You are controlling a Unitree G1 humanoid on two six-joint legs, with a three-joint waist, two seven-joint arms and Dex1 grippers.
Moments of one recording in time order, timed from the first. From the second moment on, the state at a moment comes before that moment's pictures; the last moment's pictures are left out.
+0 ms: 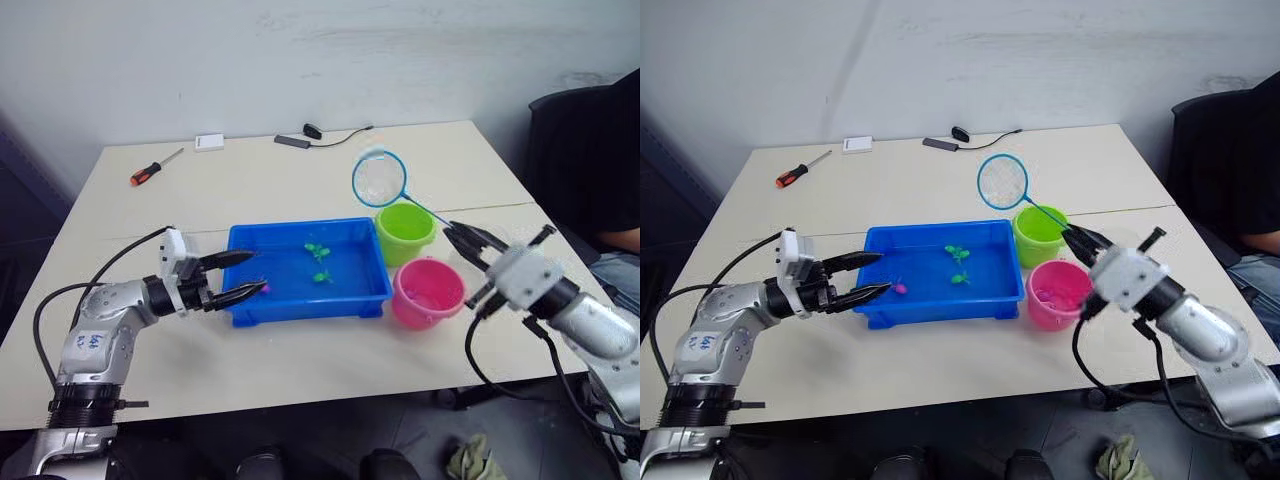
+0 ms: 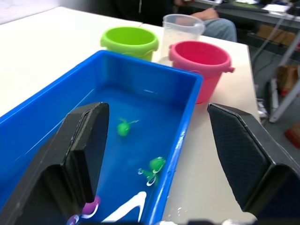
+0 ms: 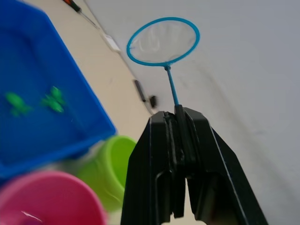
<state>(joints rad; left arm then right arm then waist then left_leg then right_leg) -0.30 0.62 0.15 0.04 -0.50 0.29 -1.04 -0.07 -0.91 -0.04 -0.35 0.24 -0.18 0.37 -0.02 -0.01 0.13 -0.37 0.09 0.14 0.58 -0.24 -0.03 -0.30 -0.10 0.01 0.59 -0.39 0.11</state>
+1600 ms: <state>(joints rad) 0.04 0.82 0.41 -0.27 -0.57 0.77 -0.77 -0.88 -0.53 0.55 -0.04 0.34 1.00 0.59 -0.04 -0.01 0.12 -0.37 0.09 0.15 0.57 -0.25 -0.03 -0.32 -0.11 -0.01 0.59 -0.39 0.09</state>
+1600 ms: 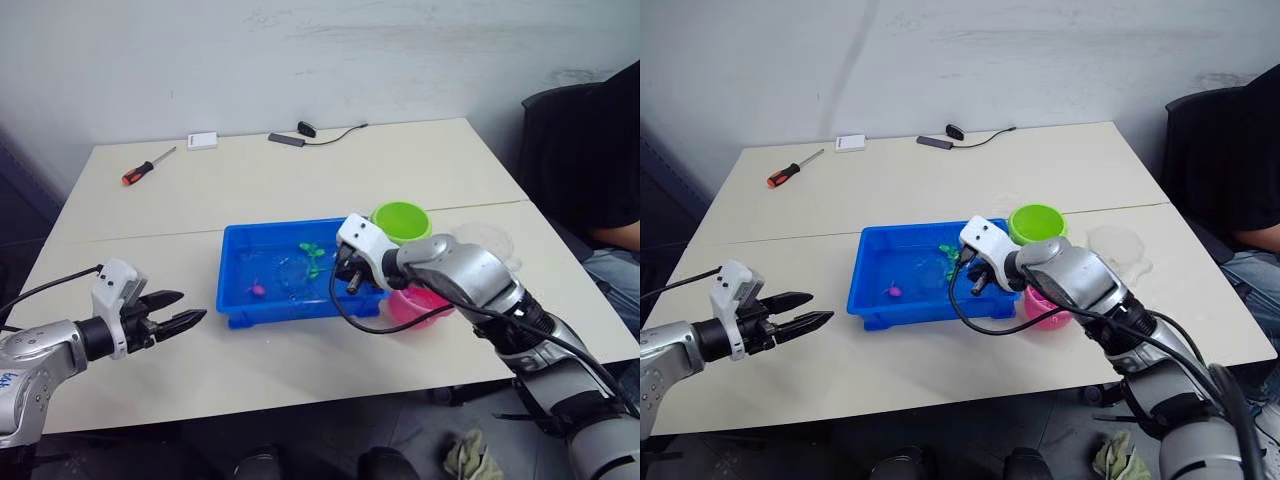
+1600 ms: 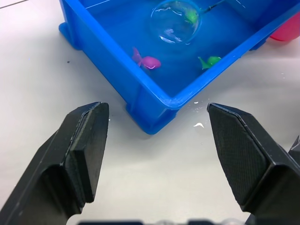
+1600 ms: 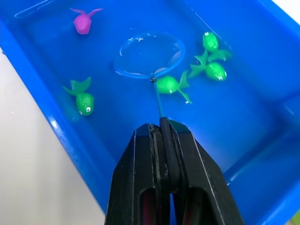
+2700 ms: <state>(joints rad) 0.01 0.76 0.38 -0.30 -0.58 0.62 -0.82 -0.75 -0.38 0.38 -0.13 0.22 0.95 0.69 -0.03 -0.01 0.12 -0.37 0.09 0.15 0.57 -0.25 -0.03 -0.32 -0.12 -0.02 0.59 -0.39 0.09</state>
